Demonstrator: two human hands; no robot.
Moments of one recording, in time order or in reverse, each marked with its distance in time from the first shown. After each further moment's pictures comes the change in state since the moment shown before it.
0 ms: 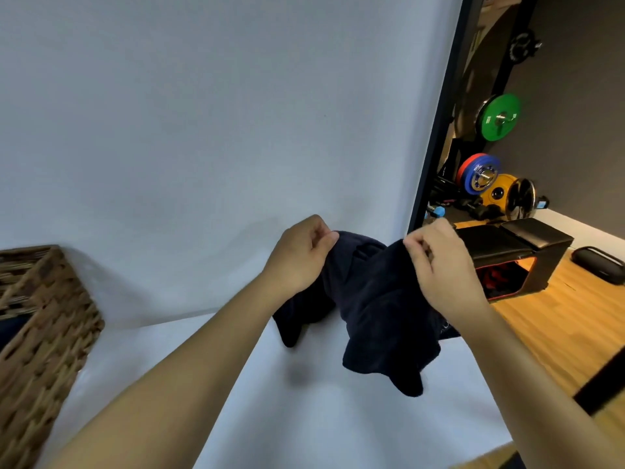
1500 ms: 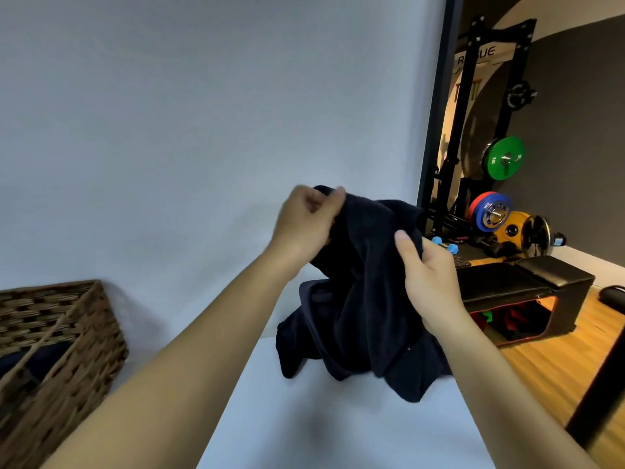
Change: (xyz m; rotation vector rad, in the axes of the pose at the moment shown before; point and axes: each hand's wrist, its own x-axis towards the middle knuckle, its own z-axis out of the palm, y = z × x) left_hand 0.010 0.110 -0.049 -0.426 0.209 -0.077; right_hand 0.023 -0.061 -0.030 0.601 0.081 0.277
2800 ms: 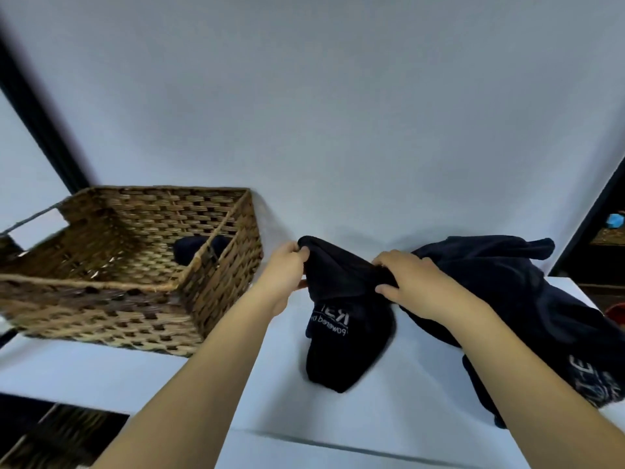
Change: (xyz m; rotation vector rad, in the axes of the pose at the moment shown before) left_hand -0.106 -0.158 -0.181 -0.062 0.261 -0.598; right_hand -0.068 0.035 0.162 -0.796 -1.029 -0.301
